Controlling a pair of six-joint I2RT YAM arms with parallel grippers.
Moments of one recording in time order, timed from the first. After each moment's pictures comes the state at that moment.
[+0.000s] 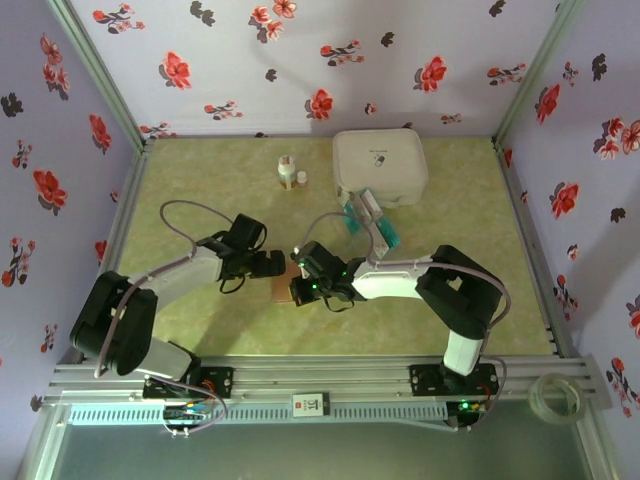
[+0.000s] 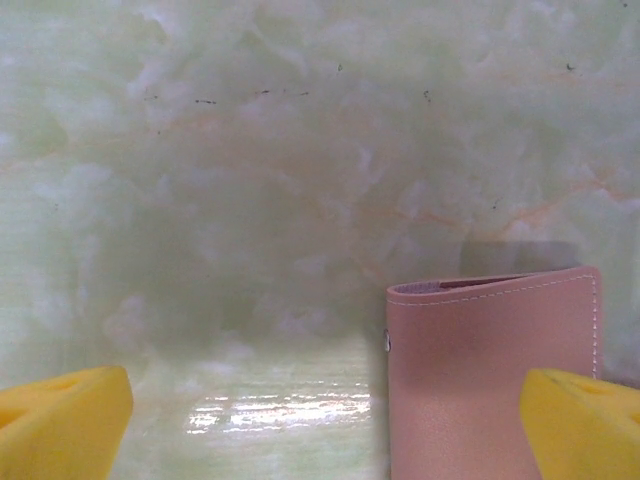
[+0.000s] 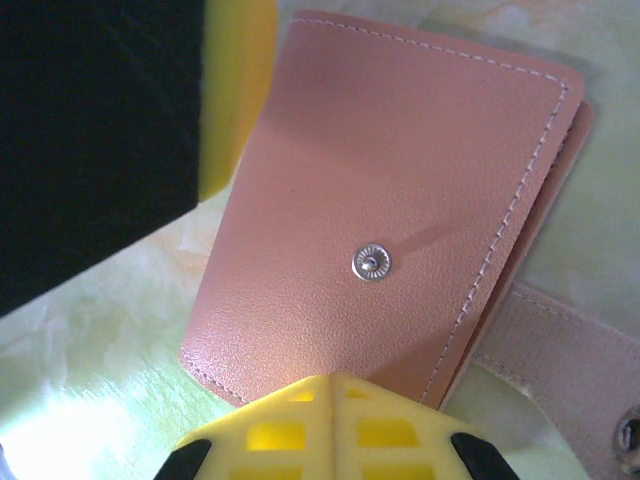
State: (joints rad) left arm -0.55 1.45 0.77 -0.45 -0.02 -0.55; right arm 1.01 1.79 0.93 -0.05 -0.18 0.63
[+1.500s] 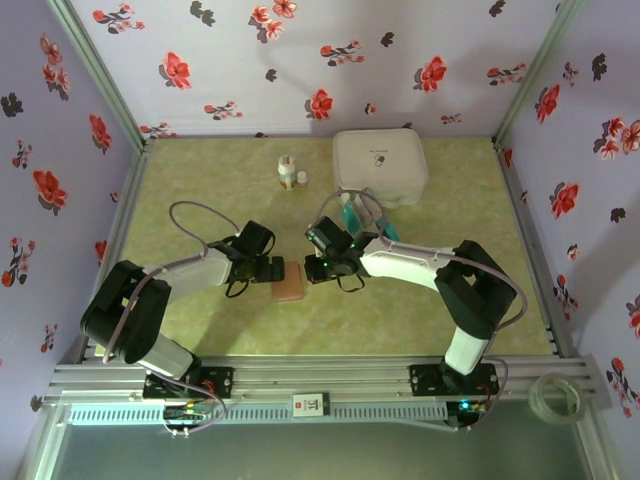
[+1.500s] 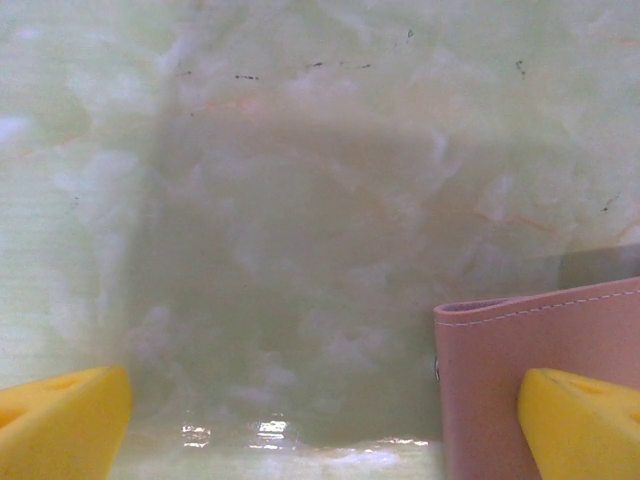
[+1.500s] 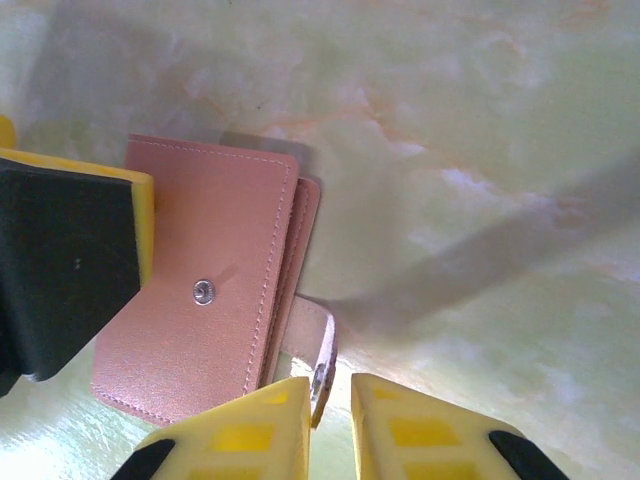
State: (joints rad) left arm -0.60 1.52 0.75 -0.41 -0.15 -0.57; right arm 0.89 1.74 1.09 -0.40 -0.10 0.57
